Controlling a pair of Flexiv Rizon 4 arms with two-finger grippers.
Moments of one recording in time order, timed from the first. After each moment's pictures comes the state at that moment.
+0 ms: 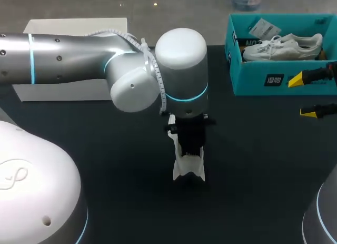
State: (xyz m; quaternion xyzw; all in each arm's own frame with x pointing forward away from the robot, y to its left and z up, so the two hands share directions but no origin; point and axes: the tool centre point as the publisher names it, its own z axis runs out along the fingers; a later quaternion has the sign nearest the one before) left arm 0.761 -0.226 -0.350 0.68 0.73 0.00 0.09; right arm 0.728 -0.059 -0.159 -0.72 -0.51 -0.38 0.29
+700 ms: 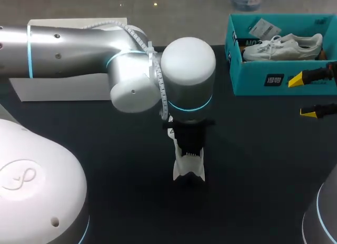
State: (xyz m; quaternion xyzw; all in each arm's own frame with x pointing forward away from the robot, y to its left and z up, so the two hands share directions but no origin) left arm 0.767 -0.218 -0.336 0.69 0.72 0.07 0.12; right arm 0.728 -0.059 -0.159 -0.72 -0.51 -0.38 0.29
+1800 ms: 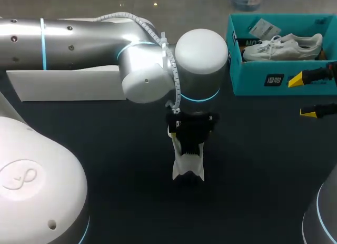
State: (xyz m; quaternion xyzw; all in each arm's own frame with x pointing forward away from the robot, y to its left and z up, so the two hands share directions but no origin) left arm 0.792 -0.223 -0.339 0.68 0.73 0.08 0.09; right arm 0.728 -0.059 -0.159 -0.72 -0.51 -0.38 0.29
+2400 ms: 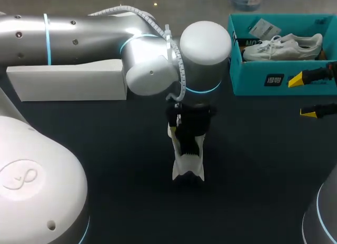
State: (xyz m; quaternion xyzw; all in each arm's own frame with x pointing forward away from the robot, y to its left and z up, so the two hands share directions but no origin) left arm 0.813 -0.217 -0.338 0.66 0.74 0.10 0.08; right arm 0.728 -0.059 -0.159 -0.72 -0.51 -0.38 0.29
